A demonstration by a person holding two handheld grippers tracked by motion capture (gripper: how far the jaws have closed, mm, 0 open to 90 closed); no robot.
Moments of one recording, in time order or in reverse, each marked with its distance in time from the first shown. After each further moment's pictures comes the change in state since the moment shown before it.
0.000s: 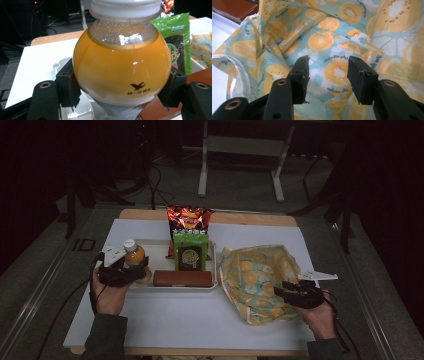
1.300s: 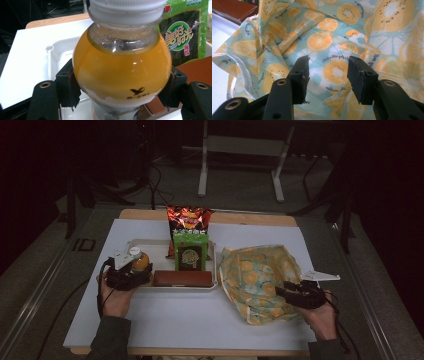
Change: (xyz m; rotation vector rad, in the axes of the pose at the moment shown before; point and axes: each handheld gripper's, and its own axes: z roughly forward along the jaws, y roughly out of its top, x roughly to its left) left arm -0.007 -0.020 0.019 0.084 0.019 -0.002; right arm -0.002 -0.001 -0.004 -0.009 -0.002 0.005
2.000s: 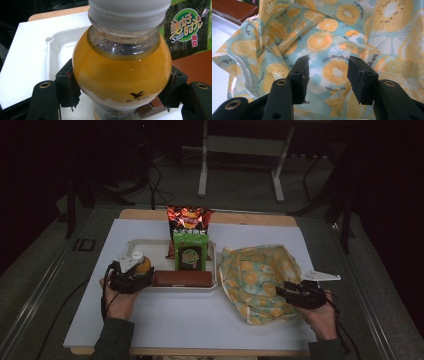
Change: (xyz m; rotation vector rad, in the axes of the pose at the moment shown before) left arm -0.010 -0.008 0.005 0.035 0.045 0.013; right arm 0.000 0.000 -0.001 -0.003 0.000 0.000
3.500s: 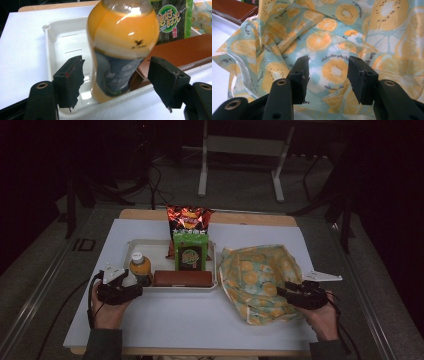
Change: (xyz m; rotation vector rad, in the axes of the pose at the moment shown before) left arm 0.020 -0.024 -0.029 -0.020 -0.114 -0.047; right arm -0.002 -0.001 -0.002 -0.002 0.002 0.000
